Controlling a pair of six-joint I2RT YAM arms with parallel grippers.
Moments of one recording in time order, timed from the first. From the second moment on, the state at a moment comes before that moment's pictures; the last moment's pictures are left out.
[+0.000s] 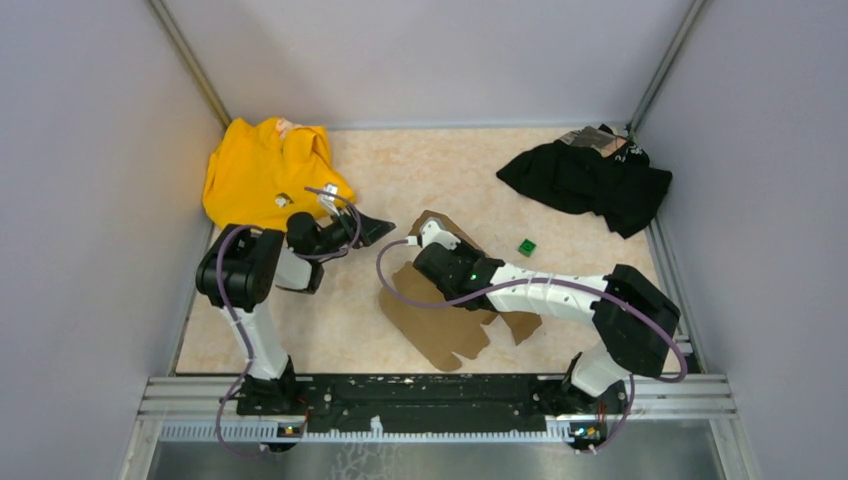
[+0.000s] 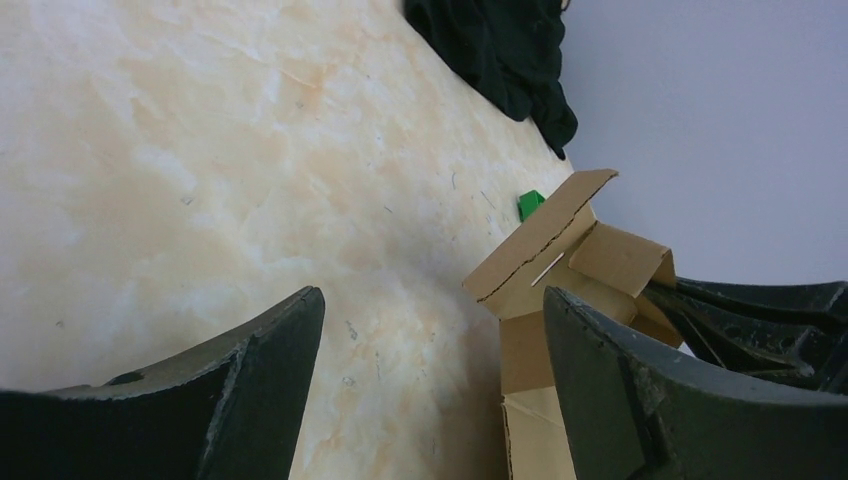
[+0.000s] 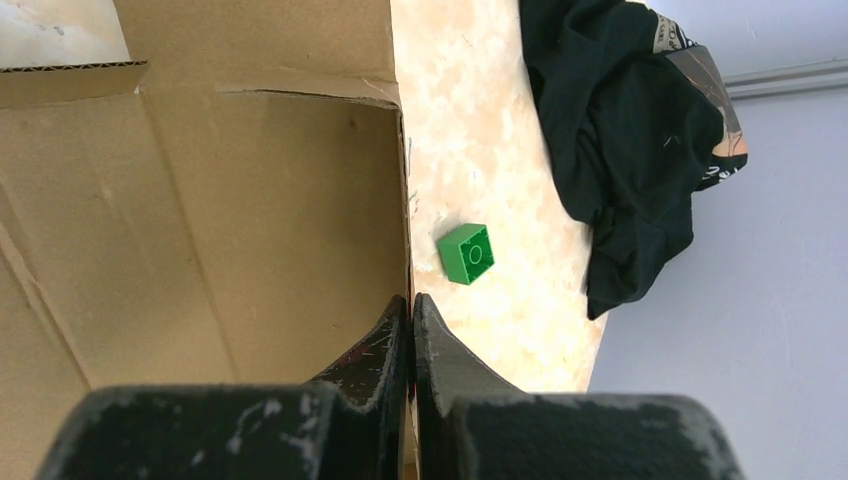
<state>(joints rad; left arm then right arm) -0.19 1.89 0.56 1.25 0.69 -0.80 1.03 1.52 0.94 -0.38 0.91 -0.10</state>
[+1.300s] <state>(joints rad) -0.33 2.11 0.77 1.38 0.77 -0.67 1.05 1.55 0.93 -0.36 0.94 -0.13</state>
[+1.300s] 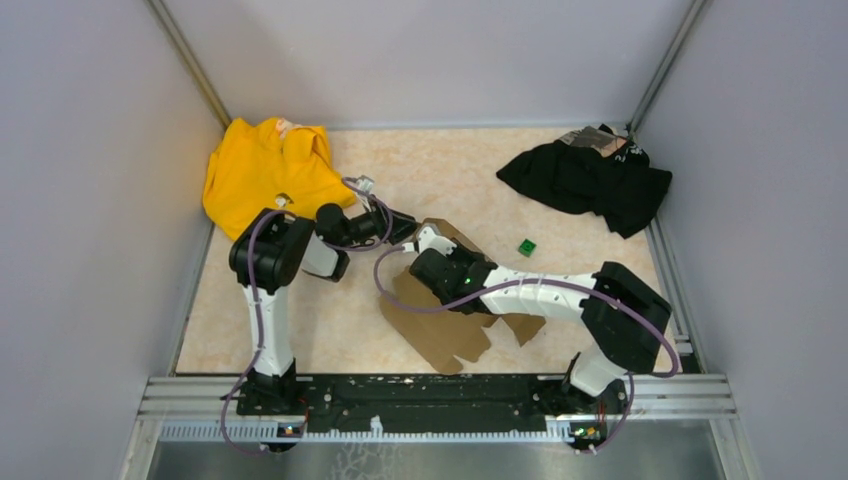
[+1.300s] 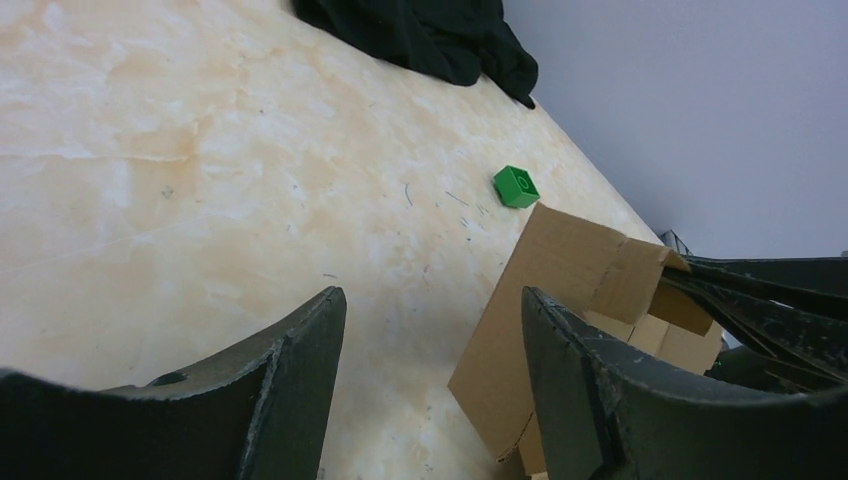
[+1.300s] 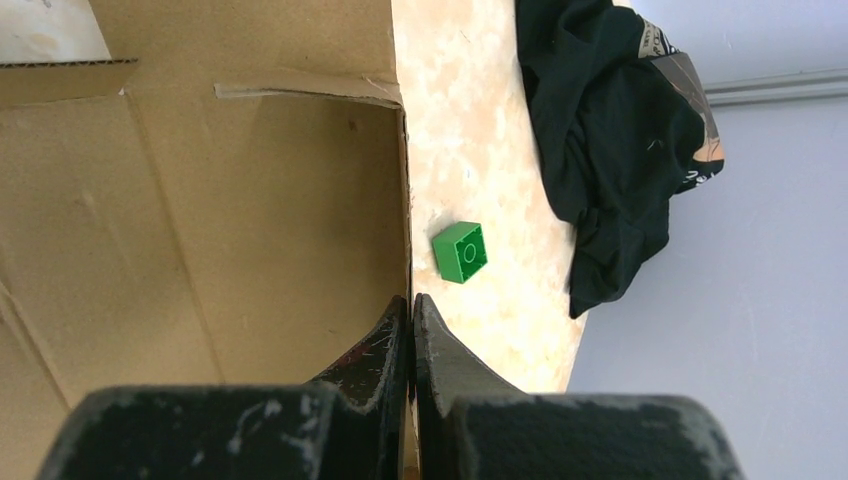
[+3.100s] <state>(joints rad) -0.43 2.18 0.67 1.53 0.91 -0.78 1.15 1.83 1.08 -0.61 1.16 0.03</state>
